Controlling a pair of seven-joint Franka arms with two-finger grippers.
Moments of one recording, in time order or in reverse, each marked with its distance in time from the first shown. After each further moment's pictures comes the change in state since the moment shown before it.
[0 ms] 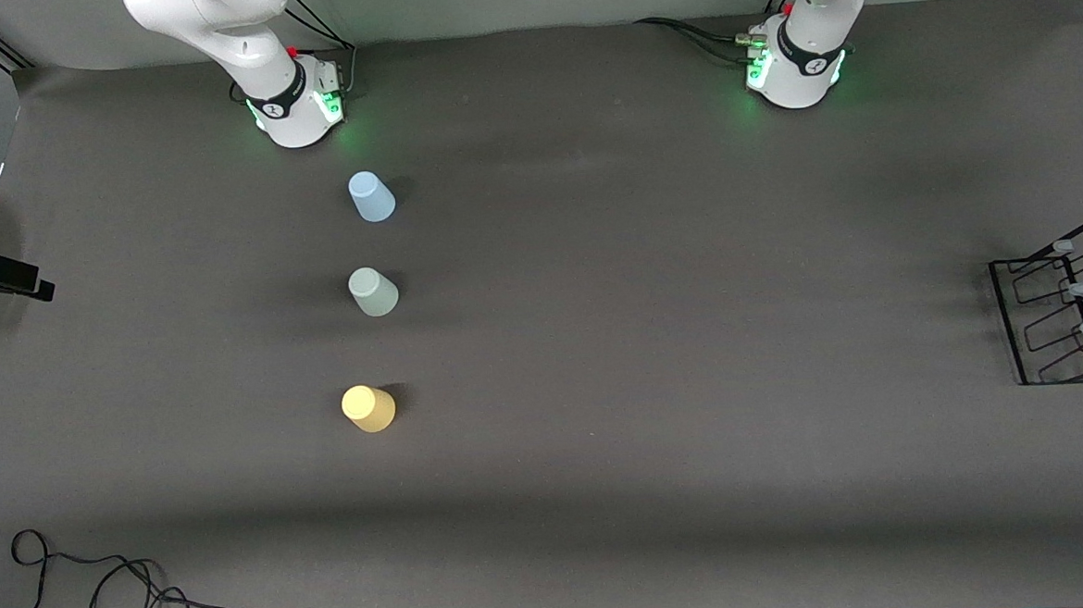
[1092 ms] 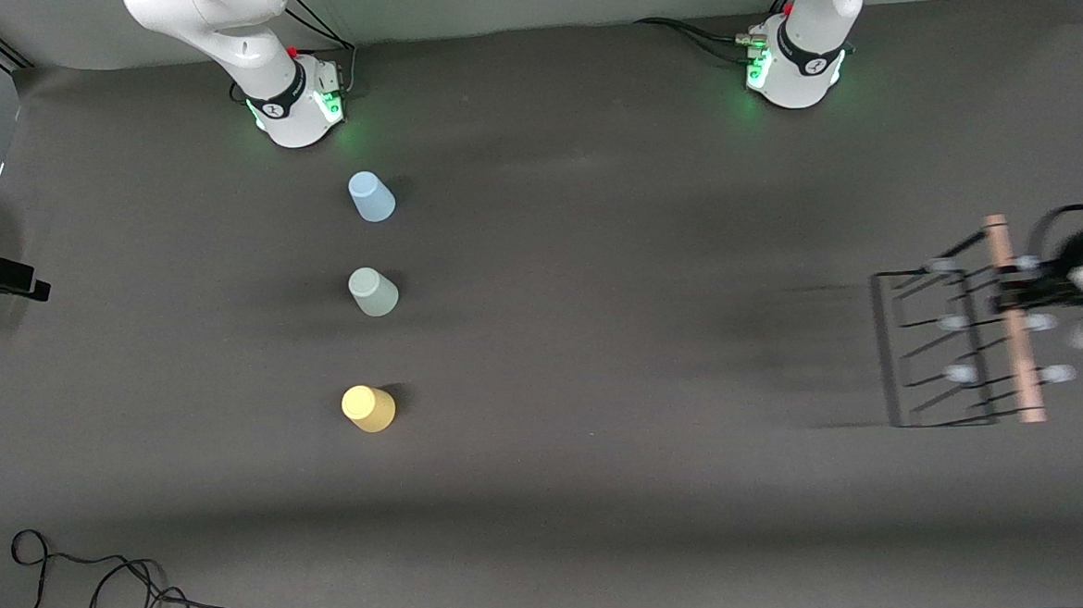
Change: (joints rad) left arm -0.585 -0.064 -0.028 0.333 -0.002 -0.476 -0.600; right arm -0.009 0.001 0.000 0.000 0.000 -0.001 -0.005
